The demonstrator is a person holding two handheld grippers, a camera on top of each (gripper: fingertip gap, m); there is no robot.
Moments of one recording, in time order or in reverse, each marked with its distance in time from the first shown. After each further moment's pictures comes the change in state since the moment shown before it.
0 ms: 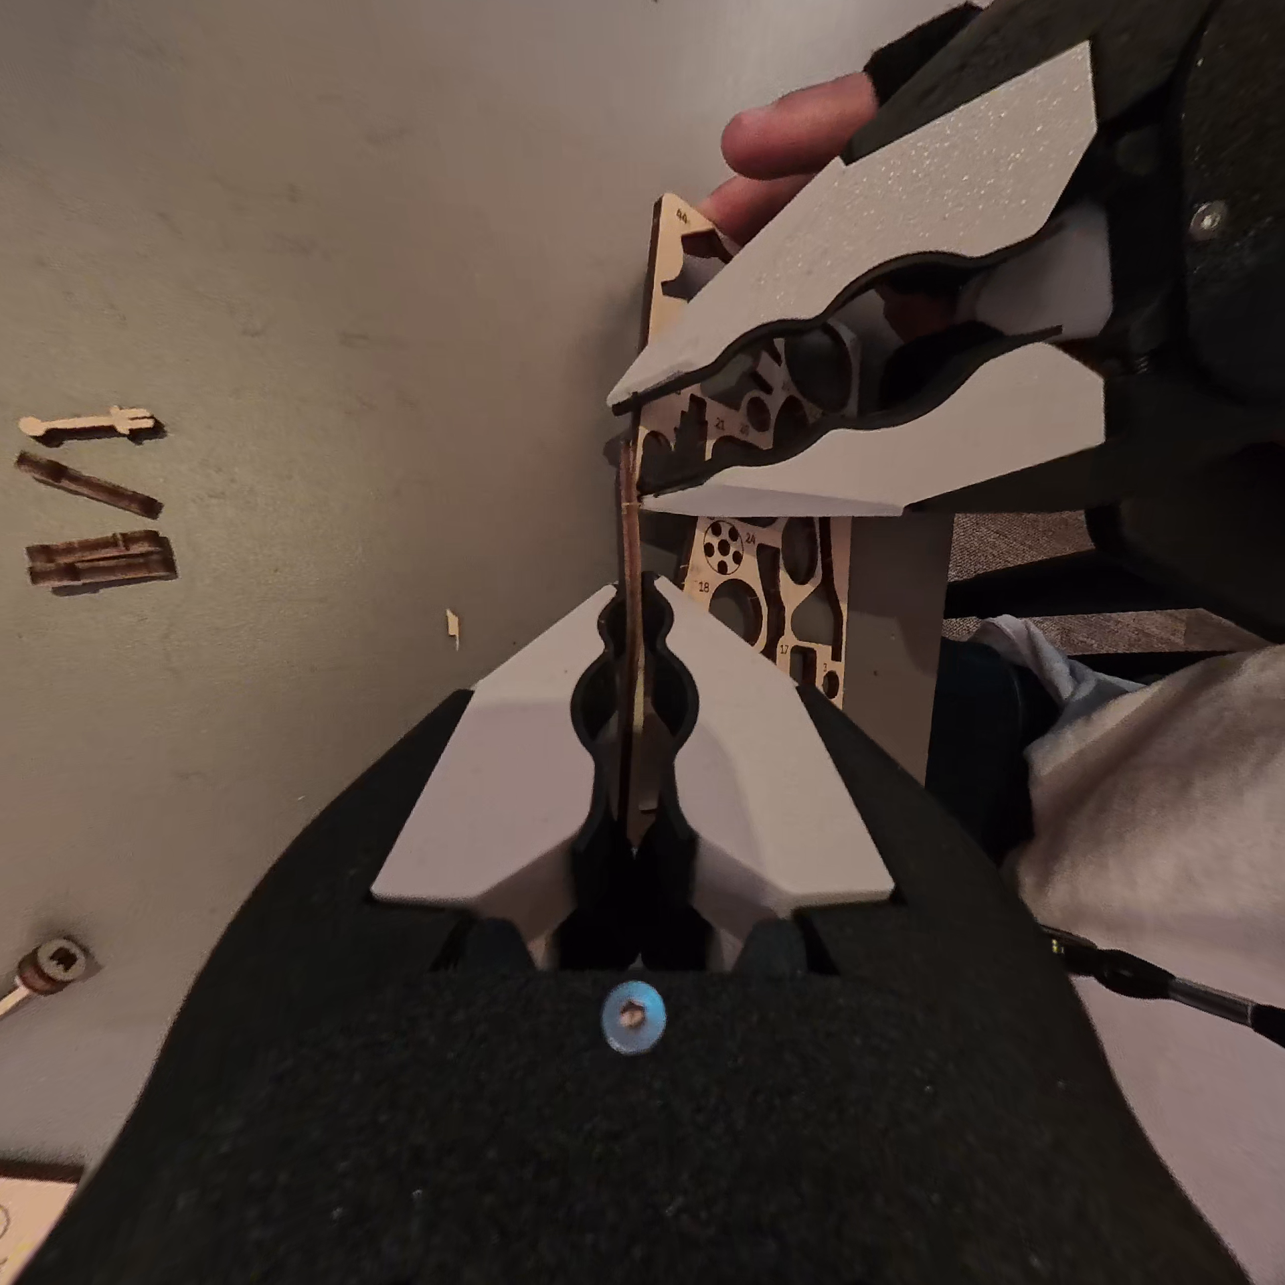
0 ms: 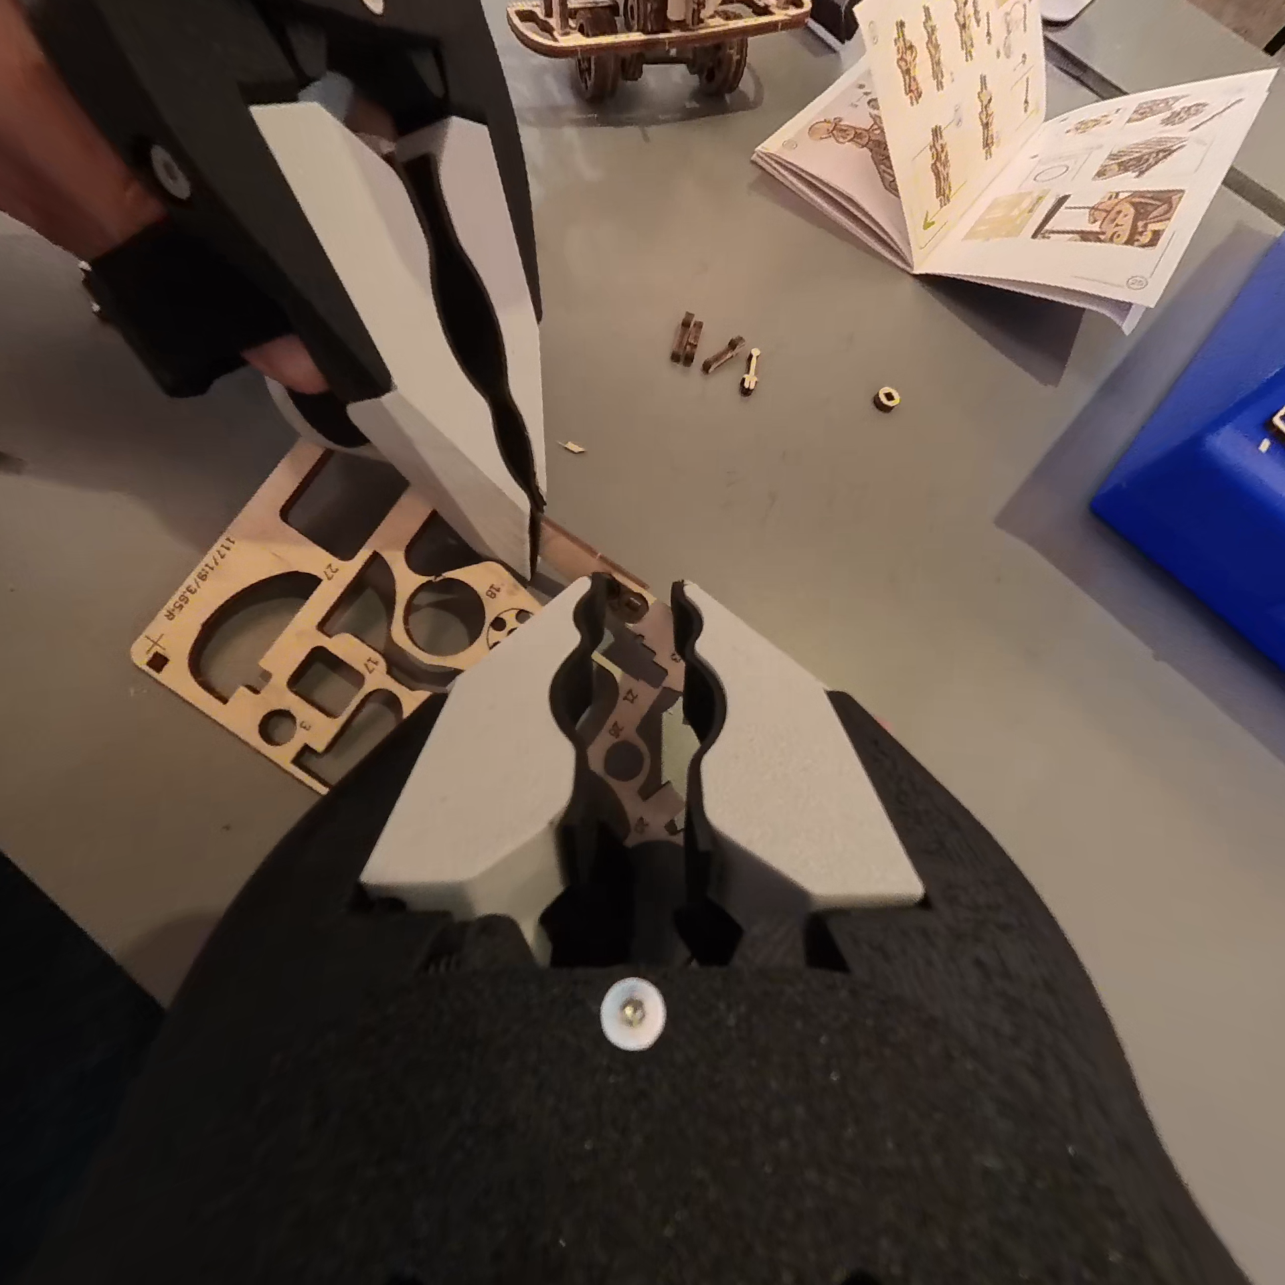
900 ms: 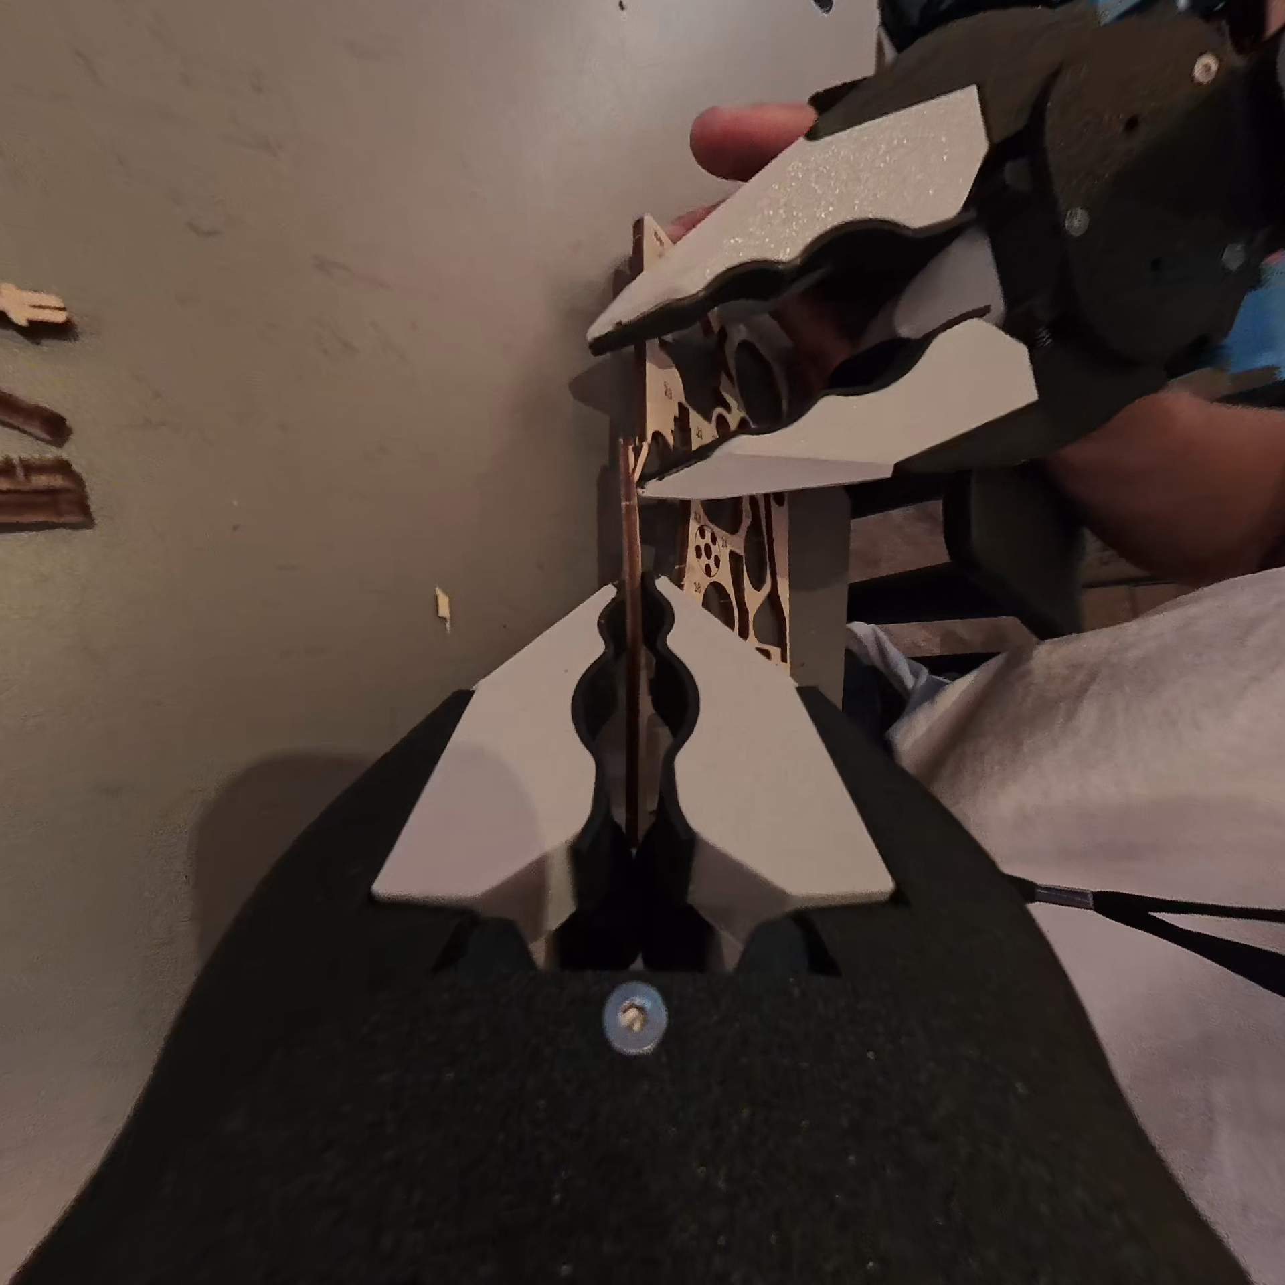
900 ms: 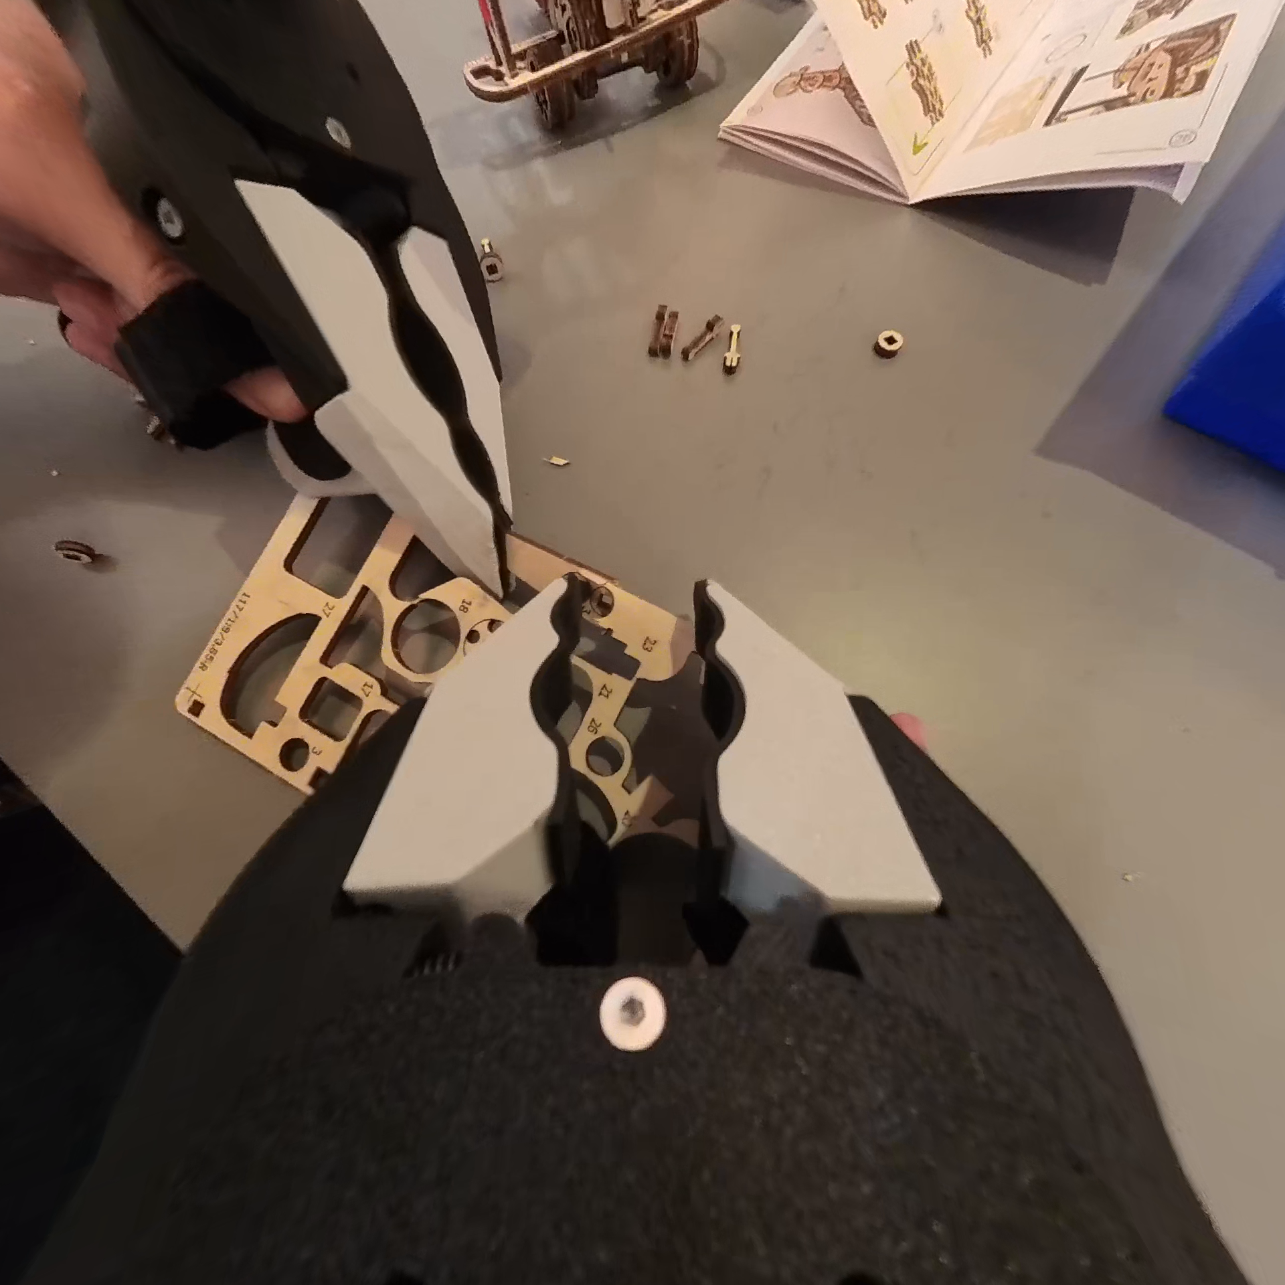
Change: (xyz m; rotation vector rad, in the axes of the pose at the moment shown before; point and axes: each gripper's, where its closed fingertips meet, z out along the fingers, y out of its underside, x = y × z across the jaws) left arm 0.006 0.002 -0.002 0.033 0.256 -0.163; right arm 0.005 0.002 0.001 0.018 -0.087 0.215
